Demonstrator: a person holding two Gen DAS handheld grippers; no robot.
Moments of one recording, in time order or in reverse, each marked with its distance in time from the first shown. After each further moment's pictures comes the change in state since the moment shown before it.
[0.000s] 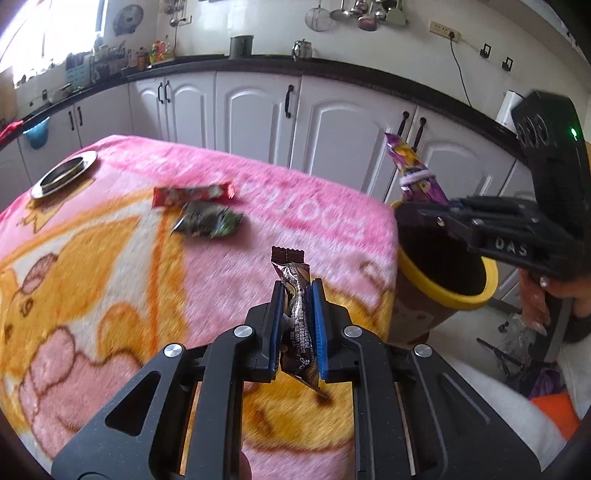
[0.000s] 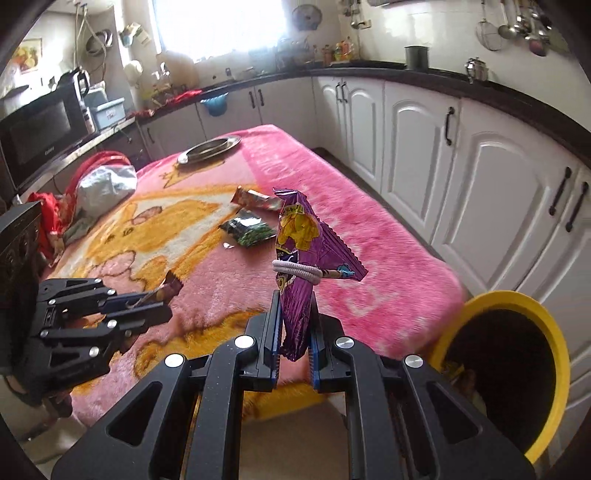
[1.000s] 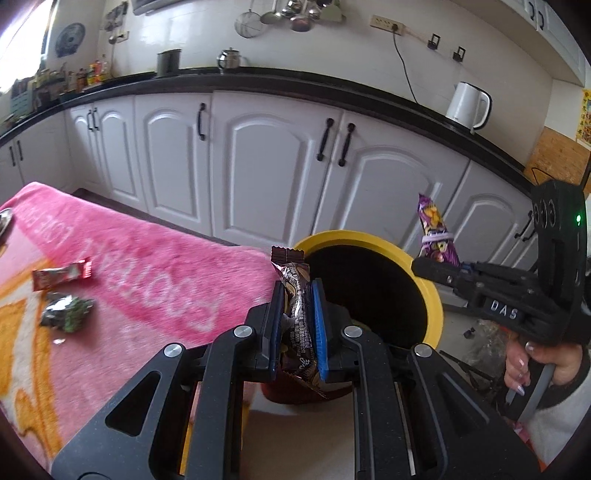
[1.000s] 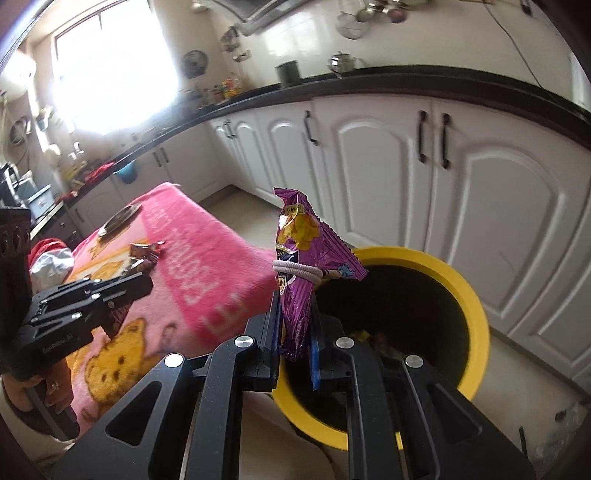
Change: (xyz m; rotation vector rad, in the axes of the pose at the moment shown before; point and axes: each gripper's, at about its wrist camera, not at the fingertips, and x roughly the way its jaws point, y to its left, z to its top) left arm 0.066 -0.128 0.066 0.094 -0.019 -0.182; right arm -0.086 -0.137 -0.067 0.327 -0.118 -0.228
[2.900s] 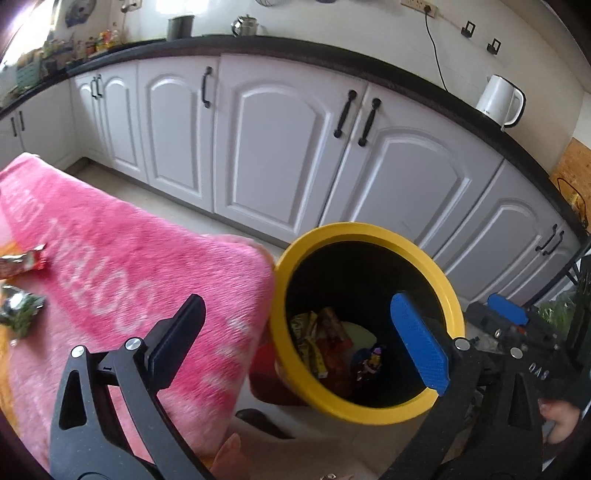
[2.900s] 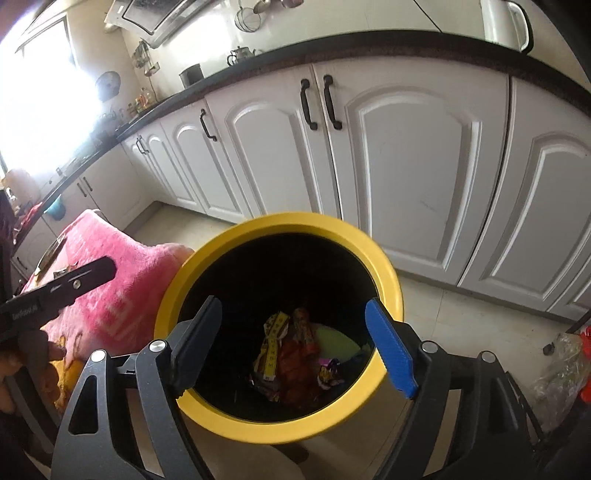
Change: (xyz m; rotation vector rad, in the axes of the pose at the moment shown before) left arm 0.066 0.000 0.015 -0.087 0.080 0.052; right arm 0.004 -0.073 -0.034 0.183 -0.013 -0.233
